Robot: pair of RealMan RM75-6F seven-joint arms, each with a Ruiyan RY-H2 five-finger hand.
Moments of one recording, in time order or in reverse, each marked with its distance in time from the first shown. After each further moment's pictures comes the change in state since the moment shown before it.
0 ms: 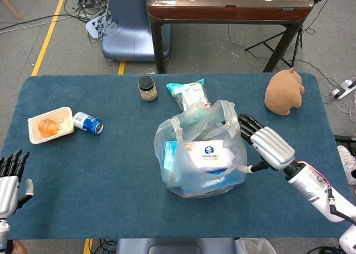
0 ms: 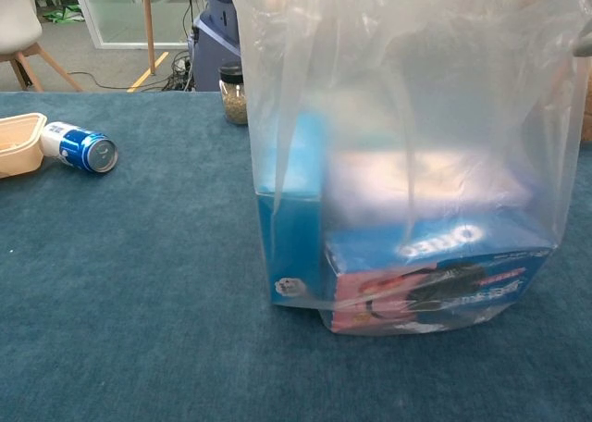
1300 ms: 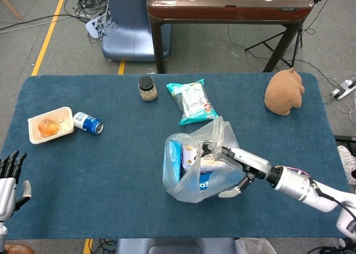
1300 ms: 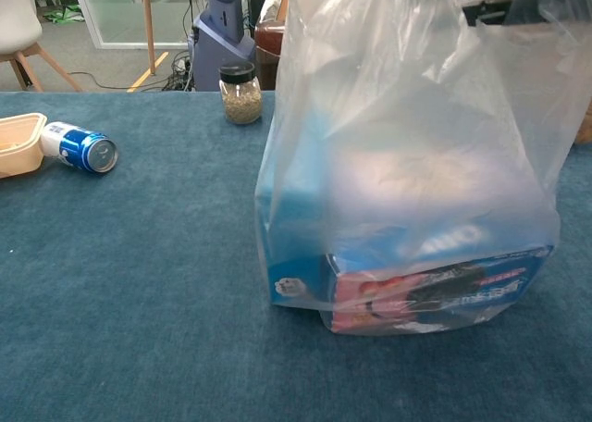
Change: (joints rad) left arm 0.016 0.021 0.003 -0.041 0.004 0.010 0.020; right arm 0.250 -0.061 -0.253 0.195 -0.307 0.135 1.049
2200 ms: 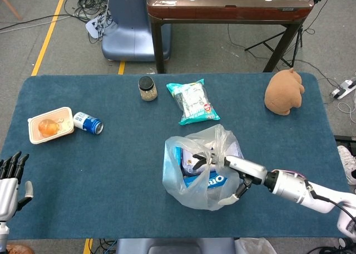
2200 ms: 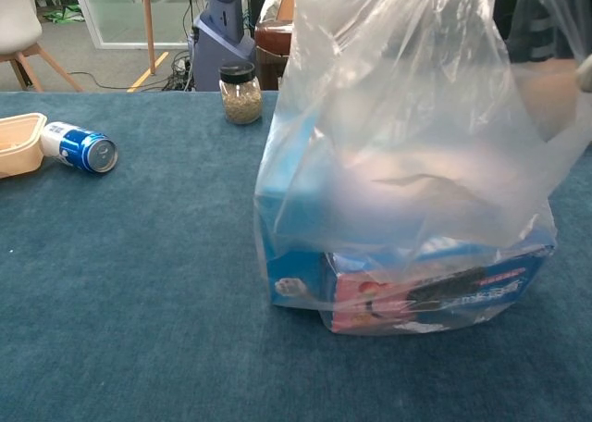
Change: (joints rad) left arm 0.002 -0.005 0.003 -0.001 -0.010 -0.005 0.010; right arm 0.089 -0.023 -0.075 -0.009 -0.013 -0.027 -0.055
